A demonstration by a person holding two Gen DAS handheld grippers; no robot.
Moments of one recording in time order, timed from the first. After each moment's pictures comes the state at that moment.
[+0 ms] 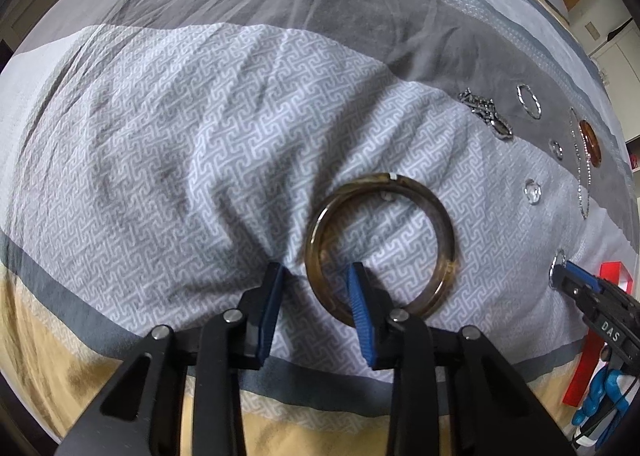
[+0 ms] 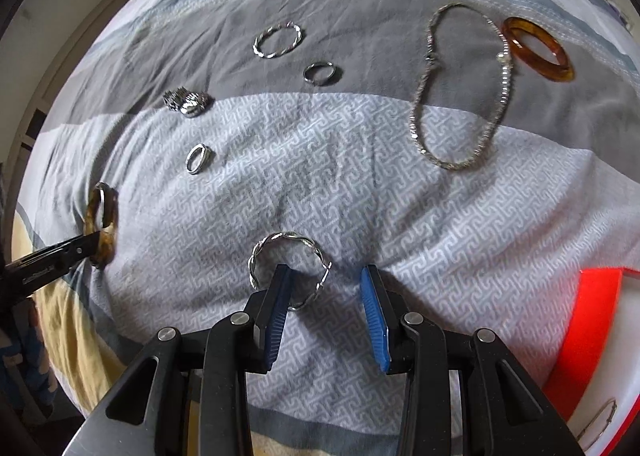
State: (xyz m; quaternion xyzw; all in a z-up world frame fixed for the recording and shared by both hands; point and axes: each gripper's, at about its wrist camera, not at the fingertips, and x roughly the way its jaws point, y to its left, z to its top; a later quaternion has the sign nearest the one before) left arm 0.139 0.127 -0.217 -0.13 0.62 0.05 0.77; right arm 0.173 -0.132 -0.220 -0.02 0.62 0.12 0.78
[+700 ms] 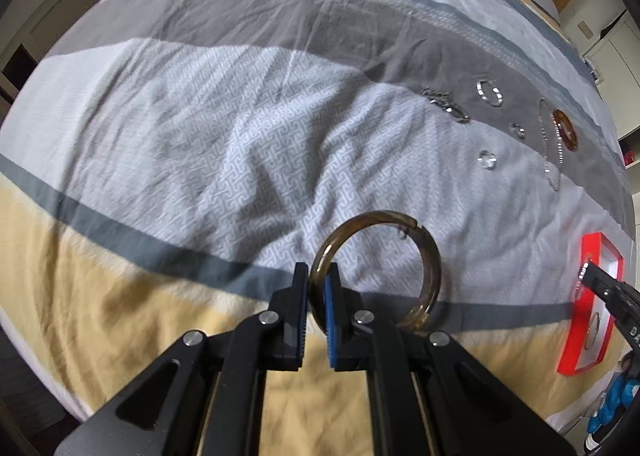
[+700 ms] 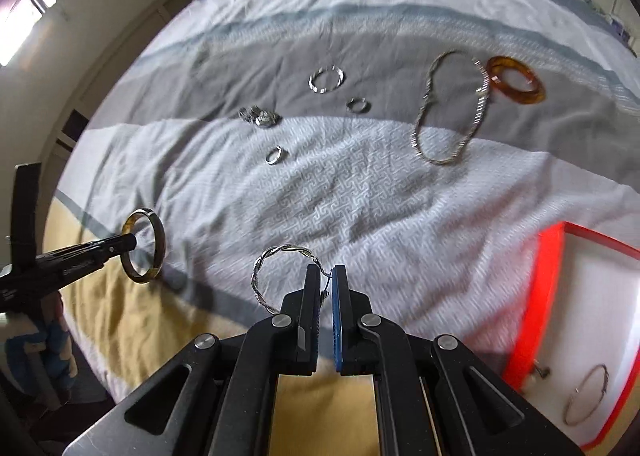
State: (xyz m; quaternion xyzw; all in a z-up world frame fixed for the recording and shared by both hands) left arm 0.078 0.124 -0.155 -0.12 0.60 0.06 0.79; right arm 0.113 -0.143 -0.146 0.00 0.57 0.16 0.80
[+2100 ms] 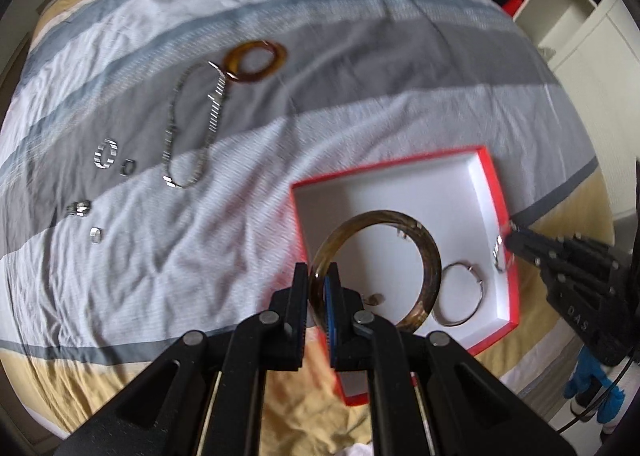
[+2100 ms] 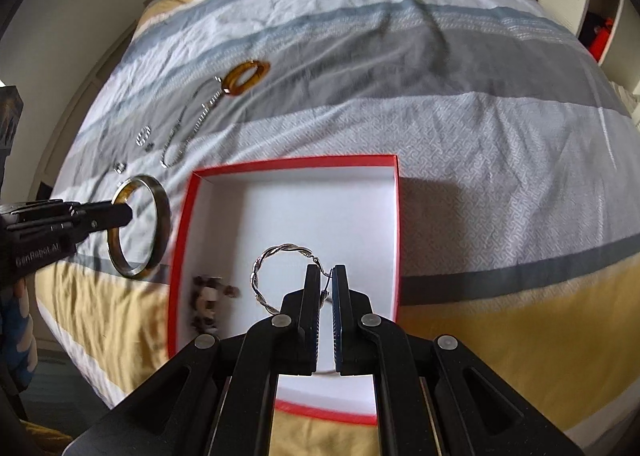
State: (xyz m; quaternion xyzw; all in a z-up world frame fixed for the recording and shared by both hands) left arm 0.121 -0.270 -0.100 0.08 0.62 -0.14 0.77; right arm 0.065 -0.458 -0.128 0.07 0.57 0.06 0.82
